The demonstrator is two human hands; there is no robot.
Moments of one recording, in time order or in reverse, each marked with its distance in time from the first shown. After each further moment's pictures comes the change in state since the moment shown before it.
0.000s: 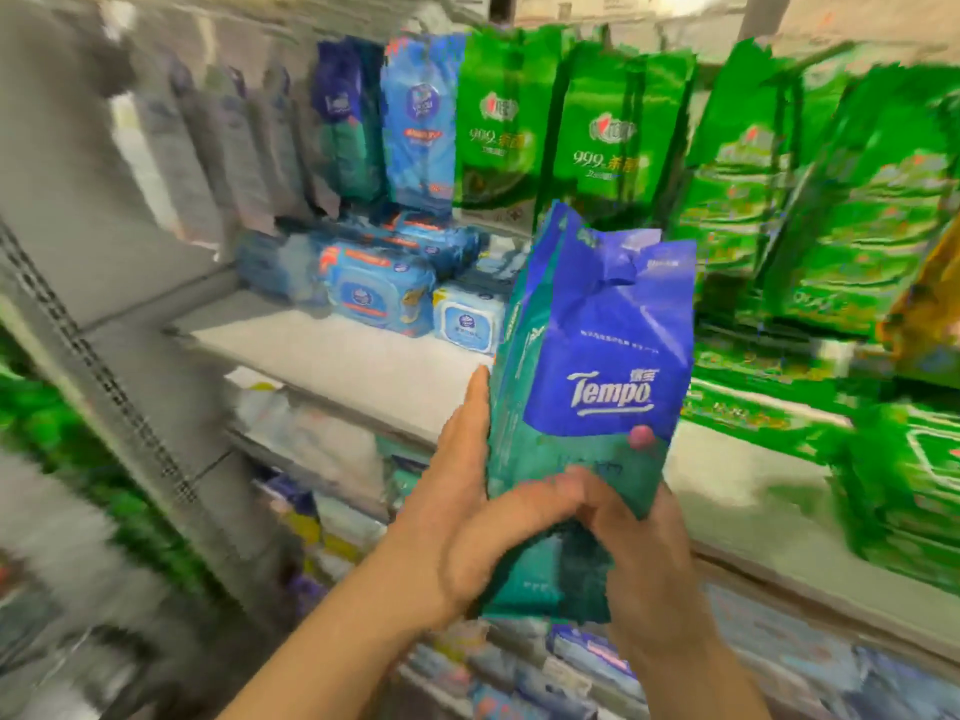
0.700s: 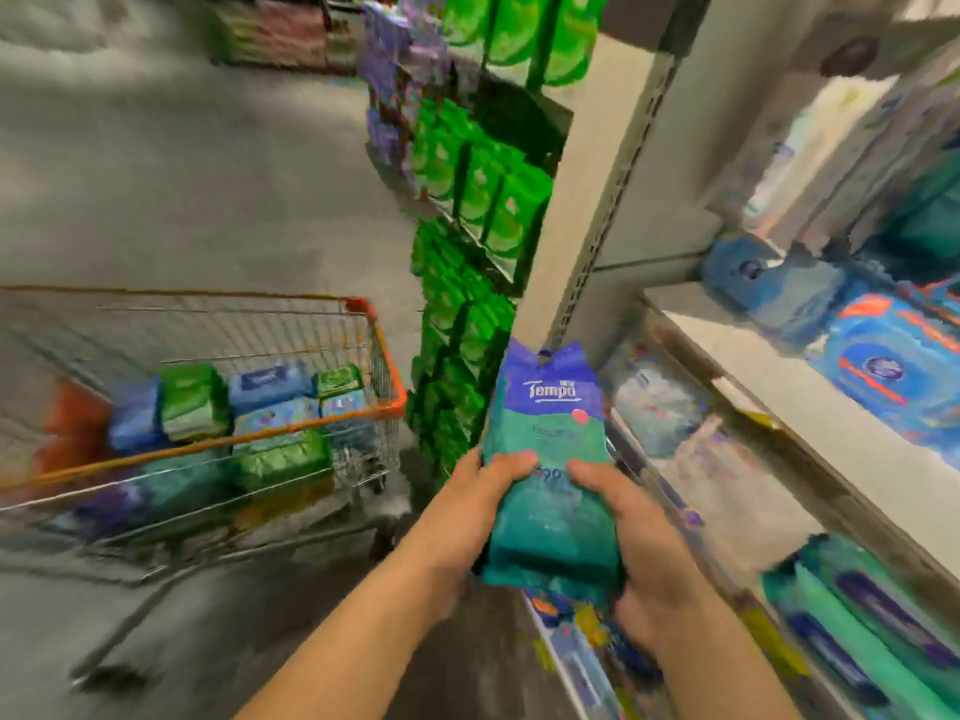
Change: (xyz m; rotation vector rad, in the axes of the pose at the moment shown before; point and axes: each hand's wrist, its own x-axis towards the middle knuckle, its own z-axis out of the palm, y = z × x) left_hand -0.202 -0.080 -0.330 -0.602 0.817 -0.441; right_hand -0.012 0.232 0.319 -0.166 -0.433 0.910
